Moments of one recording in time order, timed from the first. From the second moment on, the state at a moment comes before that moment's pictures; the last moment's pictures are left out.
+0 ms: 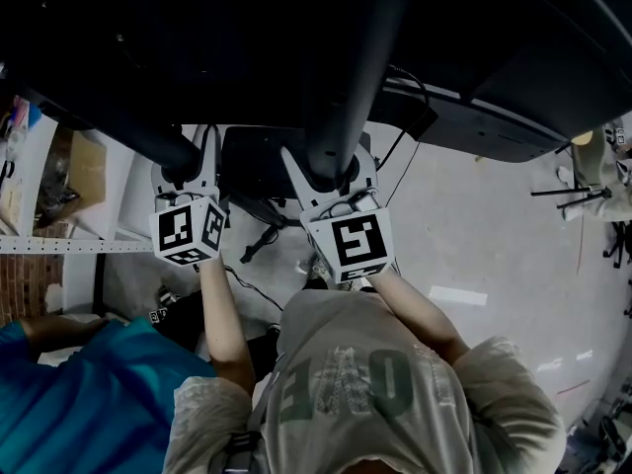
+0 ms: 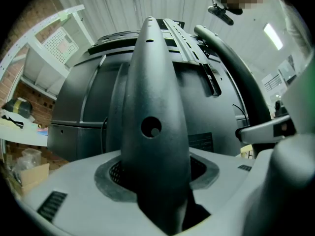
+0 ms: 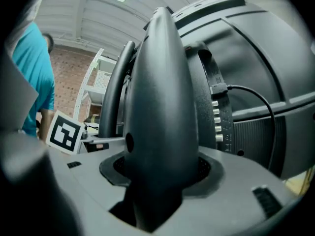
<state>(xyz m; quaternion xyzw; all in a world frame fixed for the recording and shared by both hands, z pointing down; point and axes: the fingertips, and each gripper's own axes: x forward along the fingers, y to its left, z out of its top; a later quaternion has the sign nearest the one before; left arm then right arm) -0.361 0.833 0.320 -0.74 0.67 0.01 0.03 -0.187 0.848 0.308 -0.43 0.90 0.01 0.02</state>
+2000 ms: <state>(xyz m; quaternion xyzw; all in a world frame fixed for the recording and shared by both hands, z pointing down) -0.066 0.906 0.278 -0.87 0.48 0.01 0.06 0.025 0.899 0.288 -0.62 0.78 0.02 -0.02</state>
